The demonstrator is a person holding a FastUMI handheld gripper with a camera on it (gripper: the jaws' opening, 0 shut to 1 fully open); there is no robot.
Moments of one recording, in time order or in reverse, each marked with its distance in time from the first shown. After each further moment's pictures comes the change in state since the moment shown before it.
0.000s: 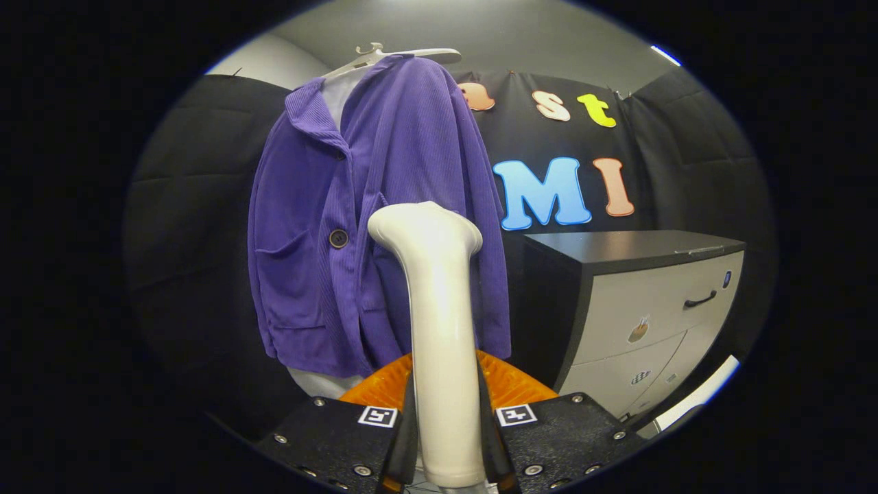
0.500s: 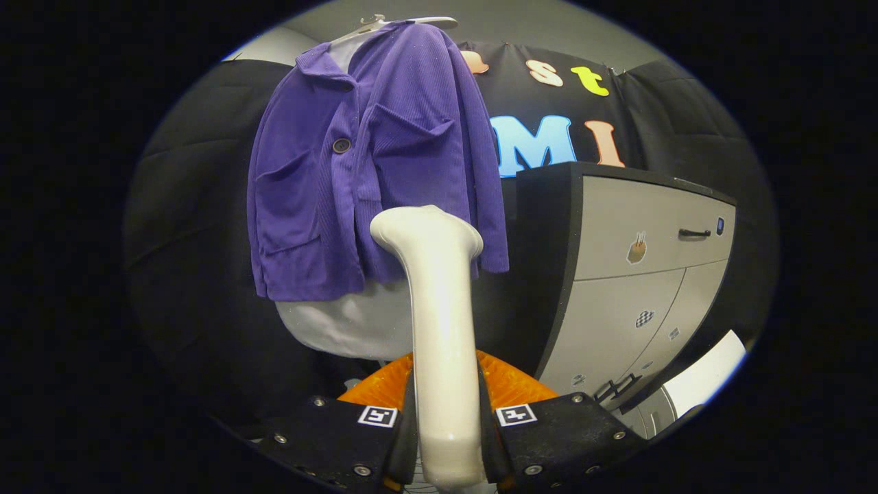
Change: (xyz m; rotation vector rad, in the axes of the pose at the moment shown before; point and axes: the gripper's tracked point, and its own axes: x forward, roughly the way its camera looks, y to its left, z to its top) arm -0.027 0.009 -0.113 -0.008 0.182 -0.006
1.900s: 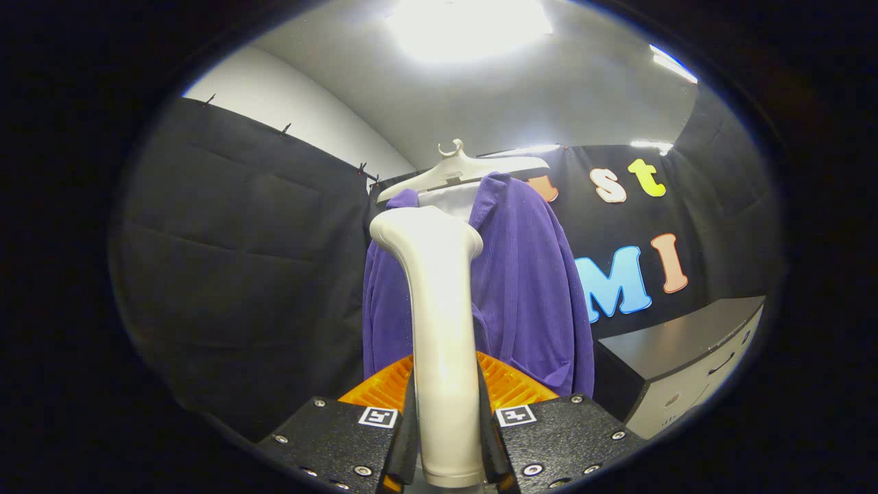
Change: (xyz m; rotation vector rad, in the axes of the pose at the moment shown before) arm -0.114 0.124 0.311 0.000 -0.581 0.272
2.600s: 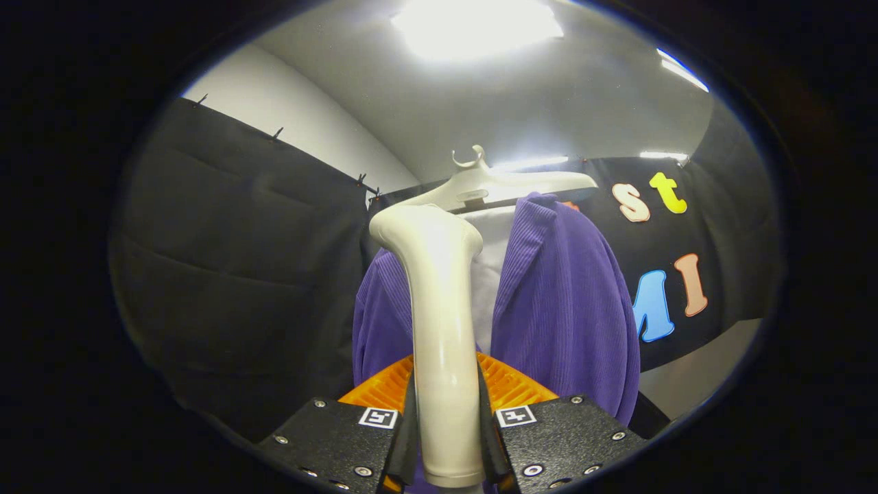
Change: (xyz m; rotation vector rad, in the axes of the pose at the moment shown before) arm 0.118 0.023 0.028 -0.035 0.007 0.003
